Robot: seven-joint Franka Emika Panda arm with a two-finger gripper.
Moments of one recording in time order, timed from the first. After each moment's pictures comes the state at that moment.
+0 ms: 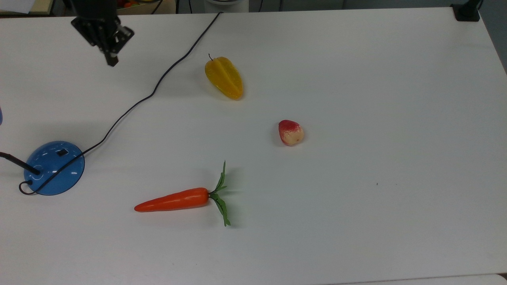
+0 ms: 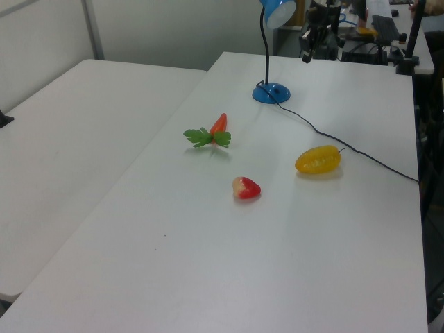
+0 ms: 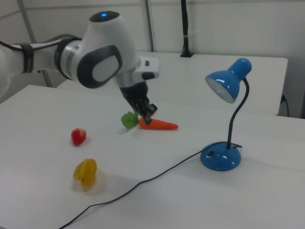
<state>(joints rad) -0.18 0.09 -0.08 -1.80 0.03 2.14 0.06</state>
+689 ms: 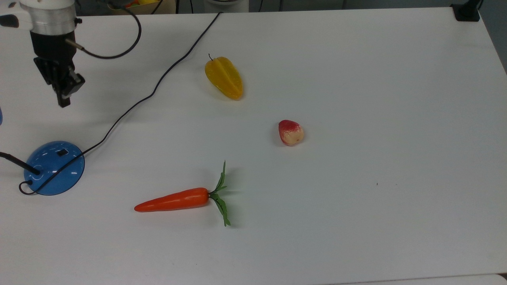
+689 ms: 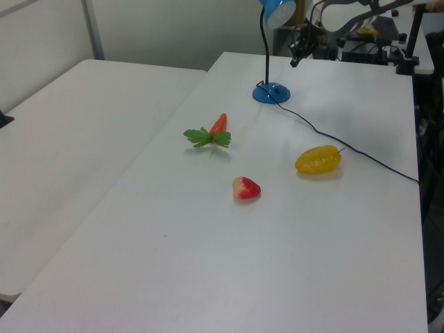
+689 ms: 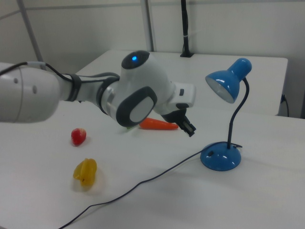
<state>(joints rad) -0.30 0.30 -0.07 -1.80 0.03 2.59 0.17</state>
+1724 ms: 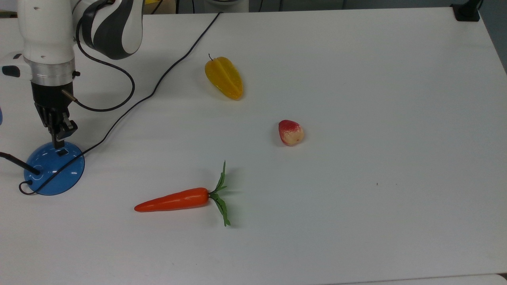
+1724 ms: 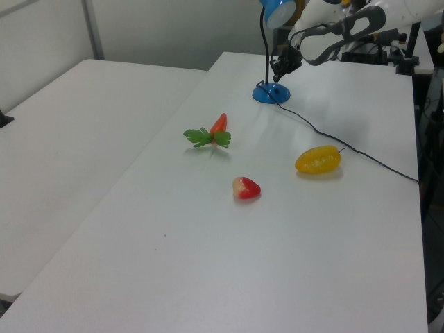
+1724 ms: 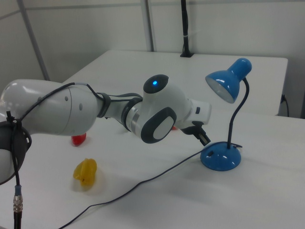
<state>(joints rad) -0.32 0.56 -0.05 -1.61 0.03 2.73 0.29</state>
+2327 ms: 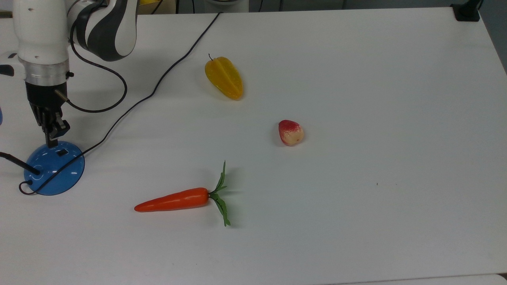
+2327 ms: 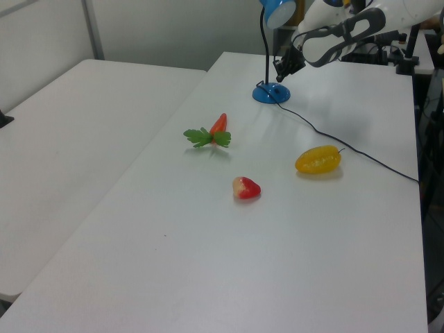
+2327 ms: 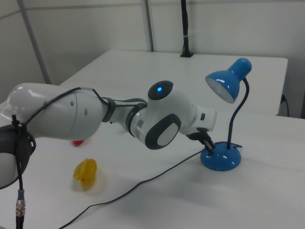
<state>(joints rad) -0.34 0.58 -0.05 -1.61 0.03 2.76 0.30</state>
